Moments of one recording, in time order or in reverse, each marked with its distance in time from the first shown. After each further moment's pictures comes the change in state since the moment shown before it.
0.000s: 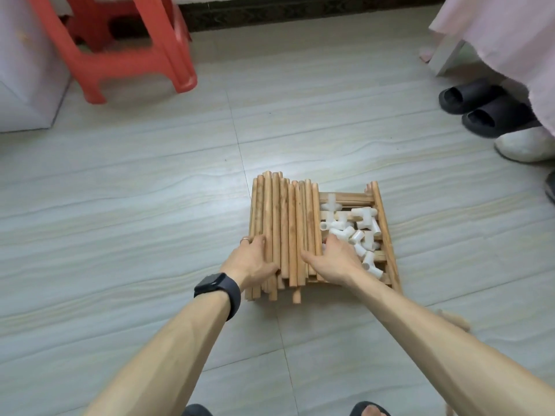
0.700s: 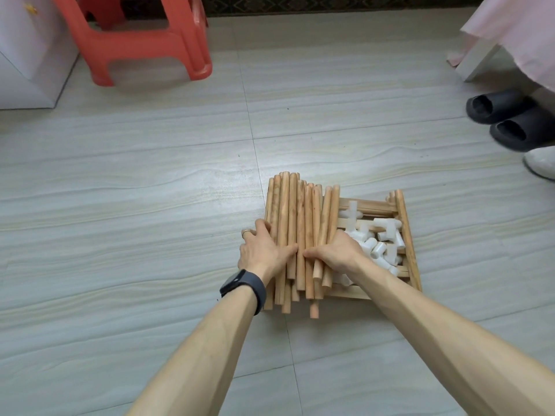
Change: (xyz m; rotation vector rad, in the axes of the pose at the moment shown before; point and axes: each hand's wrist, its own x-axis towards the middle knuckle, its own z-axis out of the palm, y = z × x) left_hand 0.037 0.003 0.003 -0.306 0.248 -0.156; right_hand 0.044 -0.036 0.003 0.236 -0.077 0.067
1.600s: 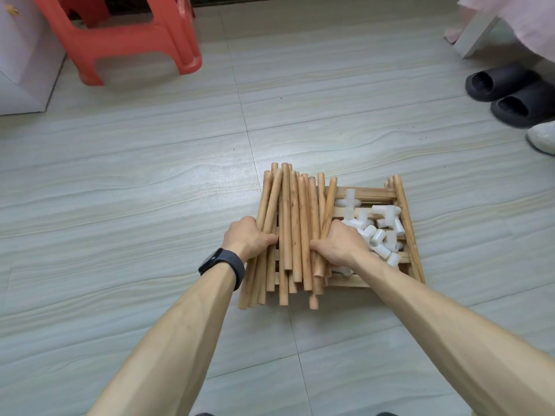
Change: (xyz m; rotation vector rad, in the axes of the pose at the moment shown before) left_hand 0.032 -0.012 -0.028 0.089 -0.137 0.011; right_hand -0.004 0.002 0.001 -0.195 0.044 -0.038
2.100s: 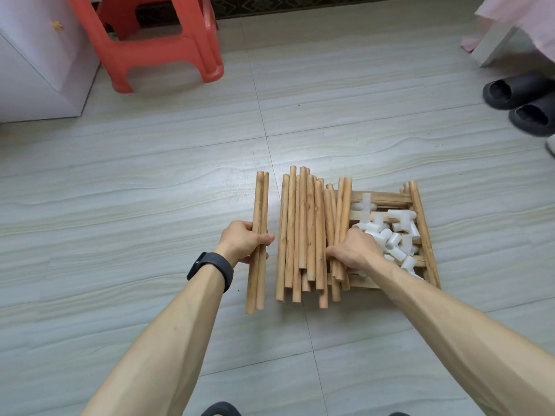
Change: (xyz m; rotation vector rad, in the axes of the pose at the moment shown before) left_hand -0.018 -0.039 -0.034 -0.536 -0.098 -0.070; right_hand -0.006 -0.001 0.004 -0.050 0.008 0.073
